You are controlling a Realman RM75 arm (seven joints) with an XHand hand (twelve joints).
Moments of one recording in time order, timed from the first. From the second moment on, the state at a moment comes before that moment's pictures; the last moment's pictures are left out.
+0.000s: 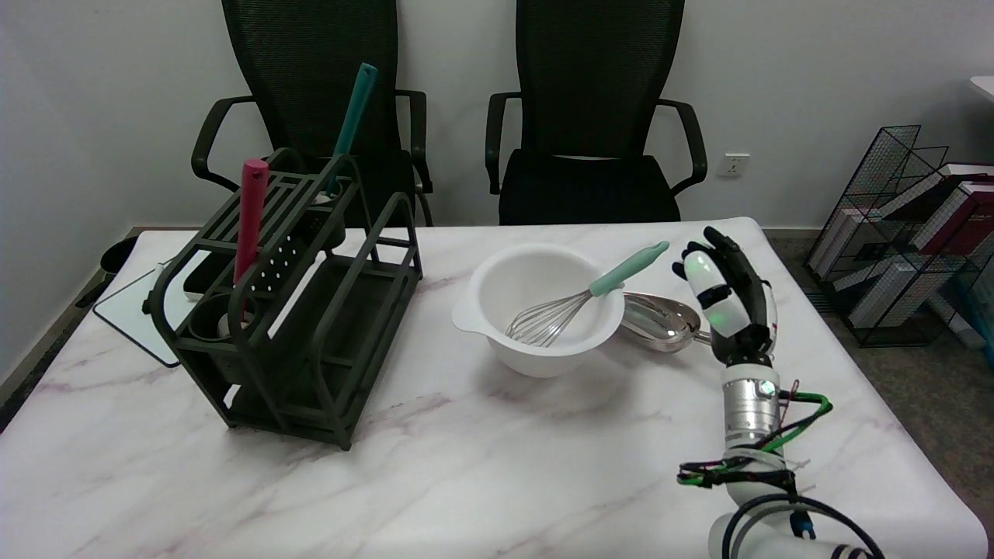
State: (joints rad) arm 0.01 -1.08 0.79 -1.07 -1.58 1.38 1.15
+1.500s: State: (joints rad) arm 0.20 -1.03 0.77 -0.99 -1.51 0.97 1.71
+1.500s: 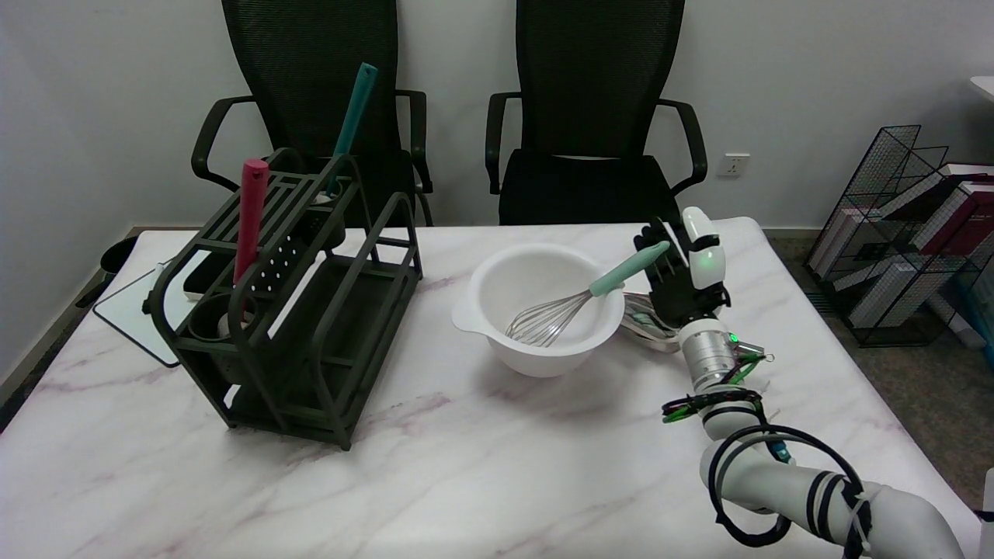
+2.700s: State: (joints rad) arm 0.22 -1.03 0.79 -1.04 -1.51 0.87 1.81
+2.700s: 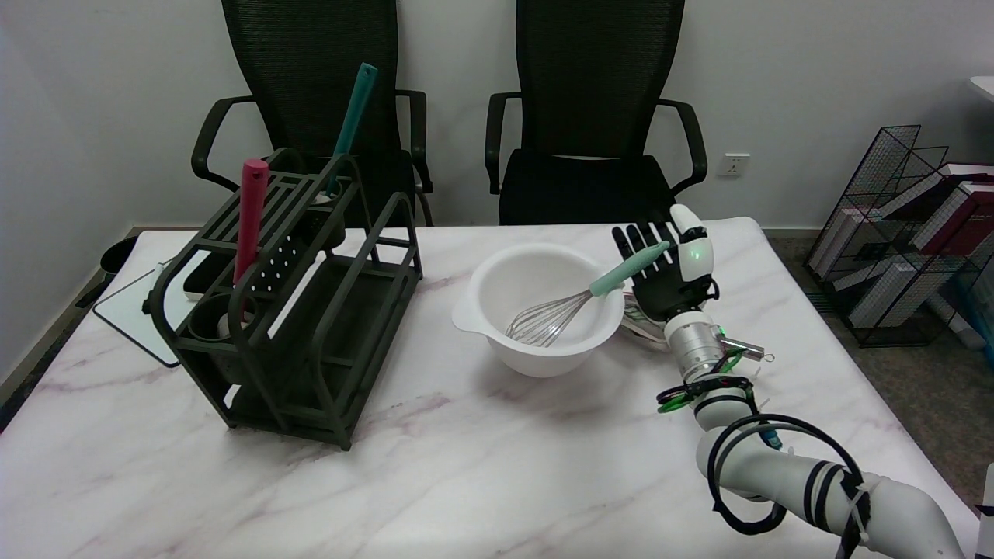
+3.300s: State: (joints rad) arm 0.21 -1.03 0.79 -1.09 -1.51 0.89 1.85
